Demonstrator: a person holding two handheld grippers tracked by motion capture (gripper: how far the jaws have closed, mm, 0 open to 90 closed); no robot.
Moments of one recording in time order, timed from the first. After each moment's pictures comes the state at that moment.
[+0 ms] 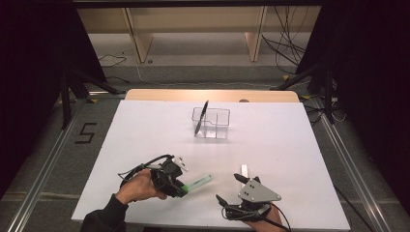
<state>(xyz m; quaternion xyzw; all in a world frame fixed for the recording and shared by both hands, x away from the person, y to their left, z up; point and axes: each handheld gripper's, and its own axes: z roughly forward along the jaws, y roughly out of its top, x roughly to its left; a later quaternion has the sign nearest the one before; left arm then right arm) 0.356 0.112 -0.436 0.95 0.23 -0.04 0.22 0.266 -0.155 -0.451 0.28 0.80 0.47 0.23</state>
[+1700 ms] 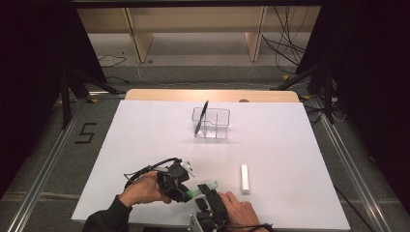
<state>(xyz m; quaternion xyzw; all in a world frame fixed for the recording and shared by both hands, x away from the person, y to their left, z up) 0.344 0.093 -0.428 0.96 0.20 -0.05 0.19 0.241 -0.058 -0.488 -0.05 0.85 0.22 0.49</state>
